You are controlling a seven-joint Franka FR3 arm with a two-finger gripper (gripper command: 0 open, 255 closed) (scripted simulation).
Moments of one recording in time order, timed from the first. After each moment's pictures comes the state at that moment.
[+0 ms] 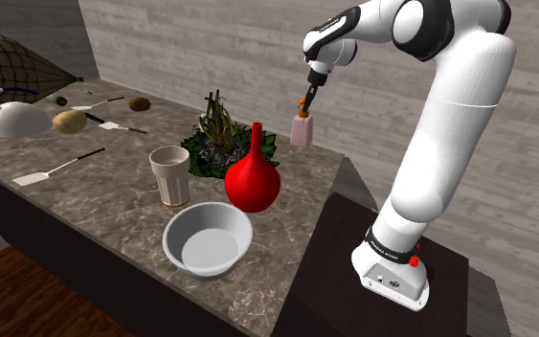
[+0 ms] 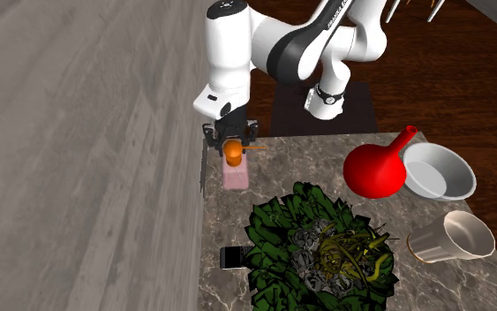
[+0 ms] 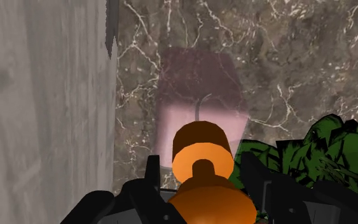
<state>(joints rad) -0.05 0.11 -0.60 -1.97 0.21 2.19 -1.11</state>
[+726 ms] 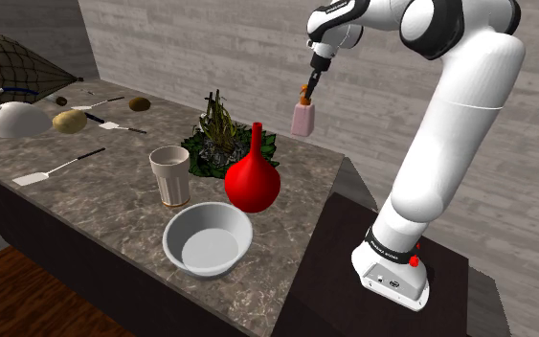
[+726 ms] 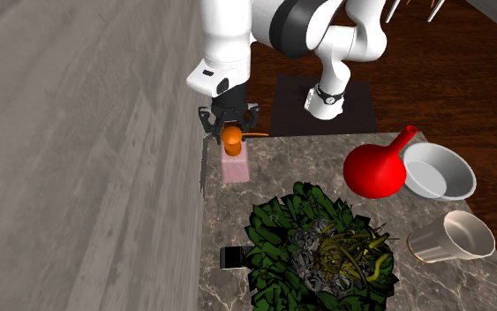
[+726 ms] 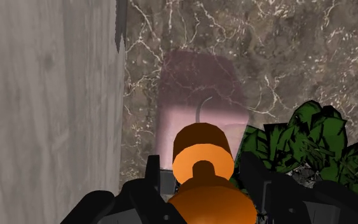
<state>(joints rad) -0.04 0.07 -0.60 -1.87 0.16 2.06 -1.07</state>
